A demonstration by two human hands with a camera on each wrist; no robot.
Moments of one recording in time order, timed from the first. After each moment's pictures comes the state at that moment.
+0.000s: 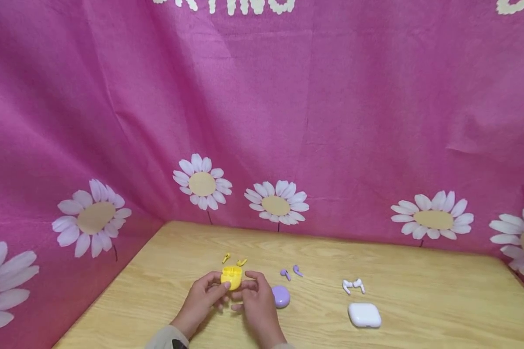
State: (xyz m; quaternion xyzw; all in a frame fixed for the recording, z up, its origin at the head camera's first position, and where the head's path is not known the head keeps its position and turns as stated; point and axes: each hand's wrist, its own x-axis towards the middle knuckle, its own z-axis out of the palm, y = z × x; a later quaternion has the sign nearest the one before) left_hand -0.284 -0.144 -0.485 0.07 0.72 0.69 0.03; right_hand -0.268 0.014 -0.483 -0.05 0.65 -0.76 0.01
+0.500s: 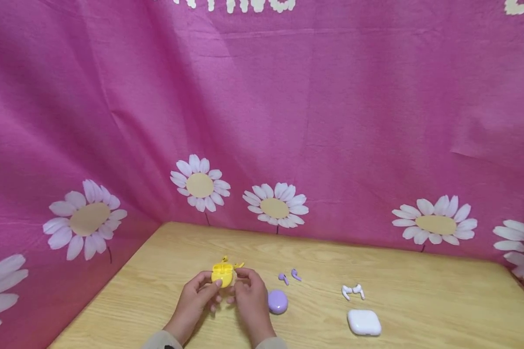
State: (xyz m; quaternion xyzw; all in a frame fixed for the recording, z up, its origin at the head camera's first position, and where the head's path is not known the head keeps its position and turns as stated) left_hand -0.287 -0.143 -0.485 0.02 0.69 0.72 -0.01; right_hand -0.290 0.000 -0.484 -0.03 0.67 -0.74 -0.04
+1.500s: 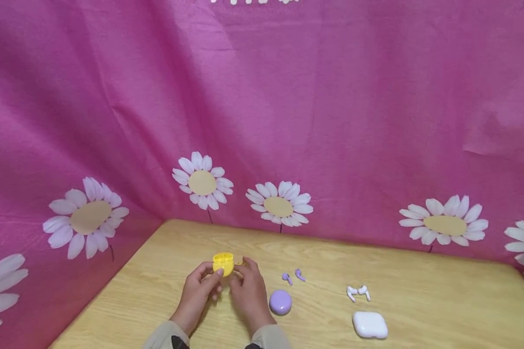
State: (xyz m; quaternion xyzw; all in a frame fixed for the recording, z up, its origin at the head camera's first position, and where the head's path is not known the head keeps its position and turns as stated) left_hand -0.302 -0.141 -0.481 -0.02 0.68 0.73 -0.05; right_hand -0.312 -0.004 -0.489 -0.13 0.85 -0.49 -0.15
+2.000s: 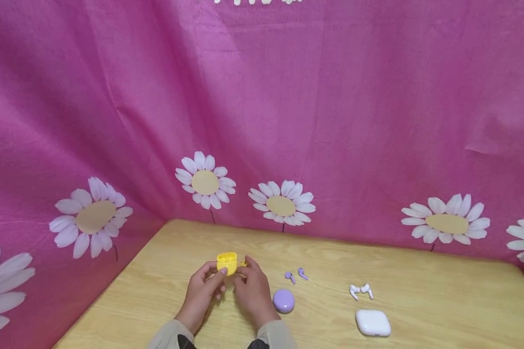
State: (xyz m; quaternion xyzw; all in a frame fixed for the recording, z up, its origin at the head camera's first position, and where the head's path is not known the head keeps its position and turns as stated) left_hand -0.301 -0.141 -0.483 -0.01 0.68 0.73 -0.05; right_hand -0.309 0.000 -0.484 -0.14 0.85 -0.50 -0.09
